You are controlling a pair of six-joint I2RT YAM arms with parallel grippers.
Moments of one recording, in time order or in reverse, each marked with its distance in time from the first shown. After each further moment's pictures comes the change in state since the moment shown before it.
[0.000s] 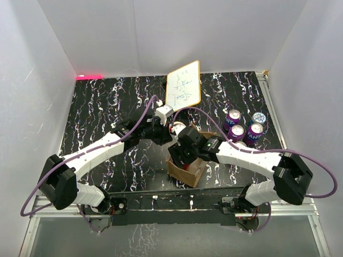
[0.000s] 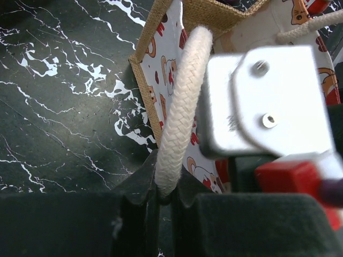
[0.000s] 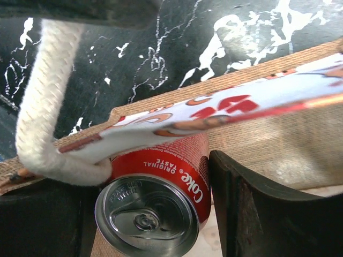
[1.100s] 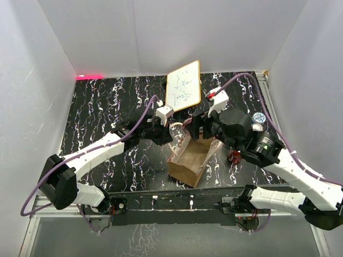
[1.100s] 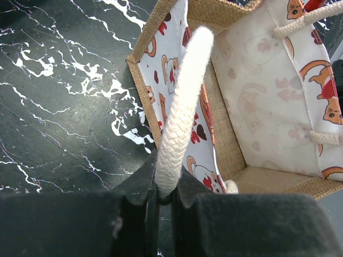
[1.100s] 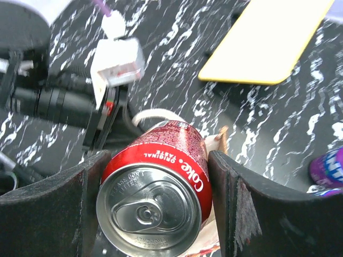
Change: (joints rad) left arm 0.000 0.002 0.000 -0.001 0.011 0.000; right arm 0.000 -0.397 0.328 -0.148 0.336 -0.009
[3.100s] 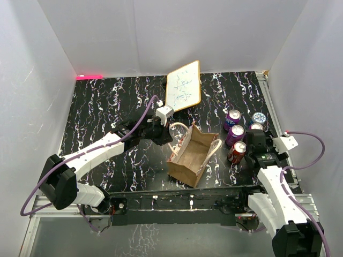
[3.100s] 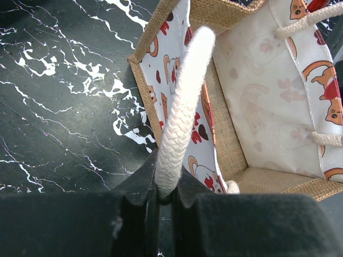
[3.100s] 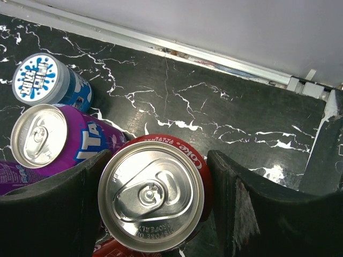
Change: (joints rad) left arm 0.000 0.000 0.000 -0.002 -0.011 0.001; right arm -0.866 -0.233 -0.707 0.017 0.639 0.672
